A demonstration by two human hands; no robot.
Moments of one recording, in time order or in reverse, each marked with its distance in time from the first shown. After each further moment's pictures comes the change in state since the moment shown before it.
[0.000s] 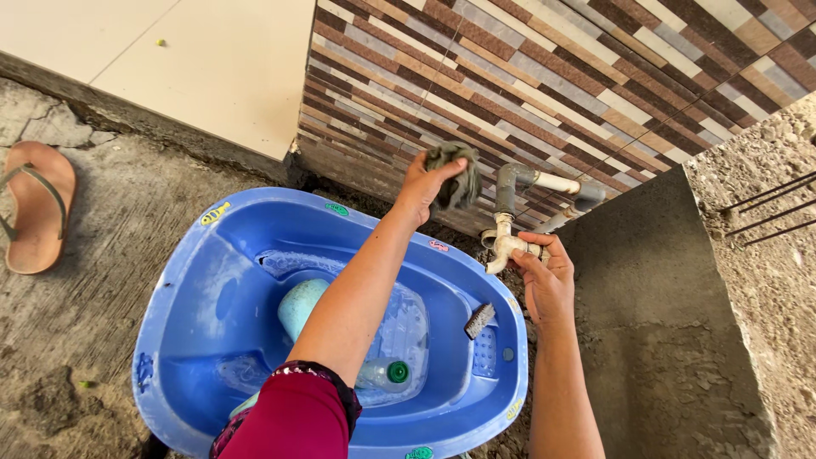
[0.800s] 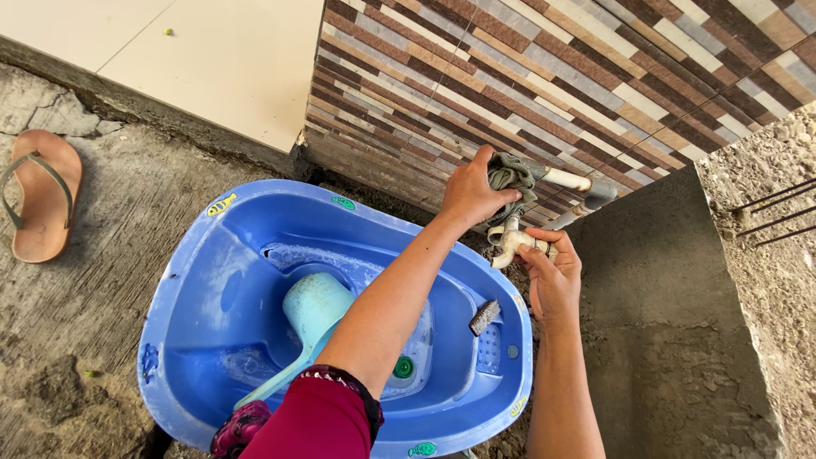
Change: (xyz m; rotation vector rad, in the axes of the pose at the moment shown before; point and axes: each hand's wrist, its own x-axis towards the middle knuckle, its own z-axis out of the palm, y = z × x) left_hand -0.051 0.021 0.059 0.900 -0.036 0.323; right_hand -0.002 0.001 0.007 -0.026 0.007 -0.038
